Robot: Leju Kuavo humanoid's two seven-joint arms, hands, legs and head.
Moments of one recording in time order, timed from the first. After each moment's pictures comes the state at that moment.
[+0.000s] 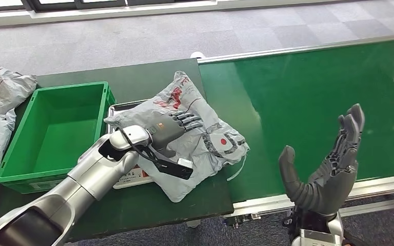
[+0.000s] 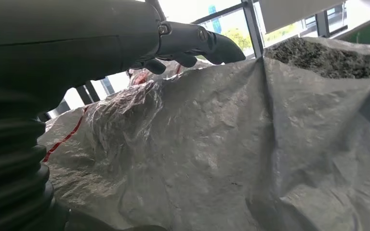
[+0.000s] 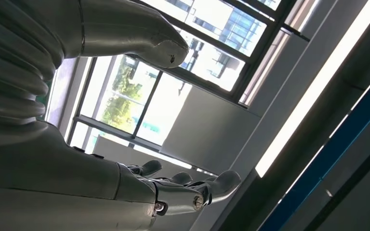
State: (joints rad) left arm -0.81 0.00 -0.78 -0.79 -1.02 -0.14 -0.35; right arm 0.09 0.06 0.20 -2.00 0.46 -0.48 -0.59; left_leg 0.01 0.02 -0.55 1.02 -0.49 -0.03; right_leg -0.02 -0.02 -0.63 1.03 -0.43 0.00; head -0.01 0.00
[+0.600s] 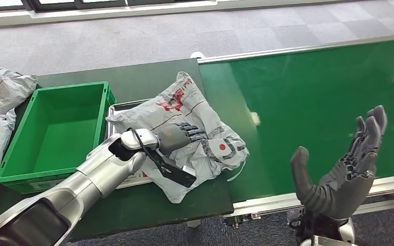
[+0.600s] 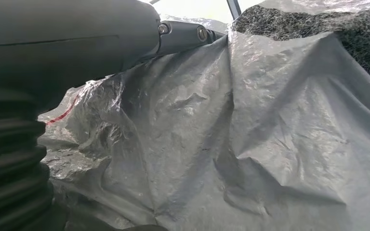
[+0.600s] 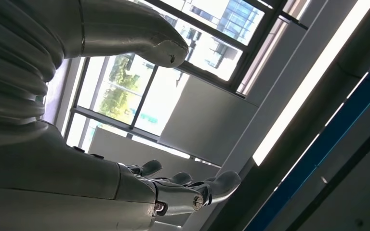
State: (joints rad) left arm -0.87 -0.04 -0.90 -0.65 -0.99 -0.21 -0.38; right arm 0.10 0.05 0.17 -2.05 0.46 -0.49 -0.58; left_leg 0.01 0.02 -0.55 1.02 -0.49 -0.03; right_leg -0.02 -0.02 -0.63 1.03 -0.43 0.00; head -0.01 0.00
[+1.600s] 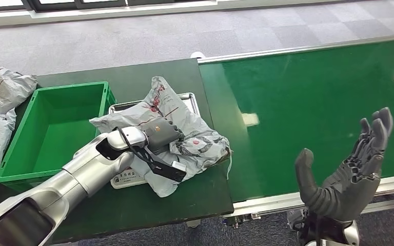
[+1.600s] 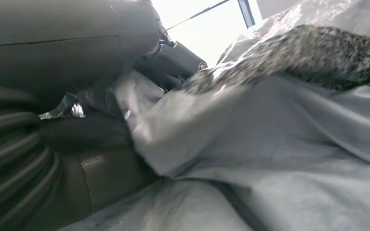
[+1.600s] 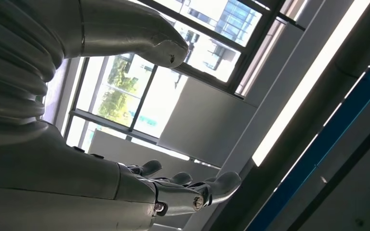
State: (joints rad) left arm -0.88 0.08 -1.00 -0.75 -0.88 -0.09 -0.29; right arm 0.12 0.03 0.16 -2.06 0.42 -0.48 -0.59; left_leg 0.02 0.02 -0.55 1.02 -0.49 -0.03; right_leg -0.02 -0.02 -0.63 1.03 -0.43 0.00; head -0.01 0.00
